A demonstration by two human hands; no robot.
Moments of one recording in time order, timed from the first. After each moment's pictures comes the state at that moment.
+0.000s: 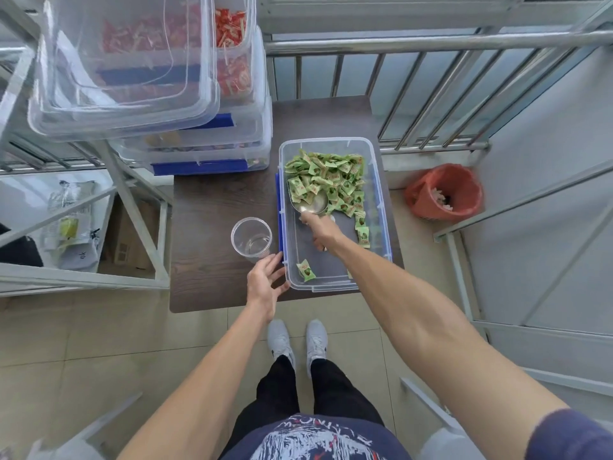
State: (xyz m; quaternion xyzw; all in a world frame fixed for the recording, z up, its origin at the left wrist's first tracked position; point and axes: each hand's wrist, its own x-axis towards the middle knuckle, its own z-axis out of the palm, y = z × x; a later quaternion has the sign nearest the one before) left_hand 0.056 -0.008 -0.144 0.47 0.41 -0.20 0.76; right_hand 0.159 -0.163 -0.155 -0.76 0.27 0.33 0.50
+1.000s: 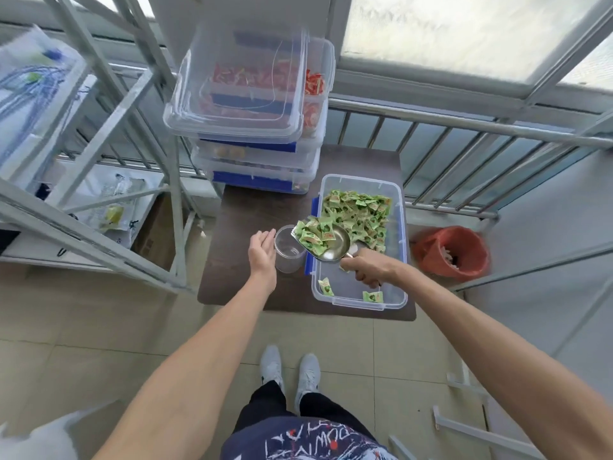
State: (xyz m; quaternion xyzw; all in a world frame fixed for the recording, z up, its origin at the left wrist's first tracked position) left_hand 0.095 0.049 -0.097 0.40 0.38 -0.05 0.83; right_hand 0.107 -0.188 -0.035 -0.82 0.03 0.45 0.36
